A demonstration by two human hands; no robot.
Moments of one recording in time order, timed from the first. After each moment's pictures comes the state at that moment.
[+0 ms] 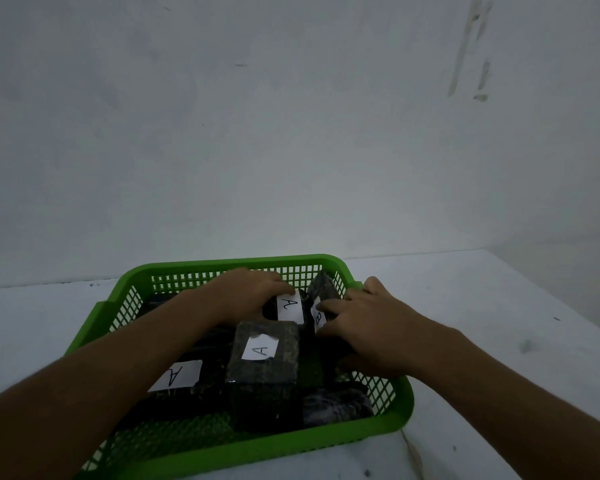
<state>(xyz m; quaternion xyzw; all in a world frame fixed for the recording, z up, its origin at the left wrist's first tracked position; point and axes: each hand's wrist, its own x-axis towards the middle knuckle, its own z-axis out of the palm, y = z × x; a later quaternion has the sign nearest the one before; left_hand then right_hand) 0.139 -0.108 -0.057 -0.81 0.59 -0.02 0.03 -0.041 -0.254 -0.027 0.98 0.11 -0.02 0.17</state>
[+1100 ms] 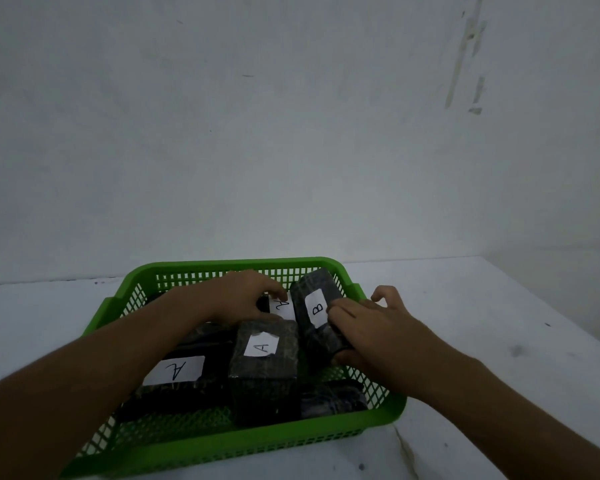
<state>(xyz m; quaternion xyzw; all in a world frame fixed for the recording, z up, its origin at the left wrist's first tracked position) 0.125 -0.090 -0.038 -0.84 0.52 0.11 -0.10 -0.067 -0.260 -0.045 0.99 0.06 0.10 0.12</state>
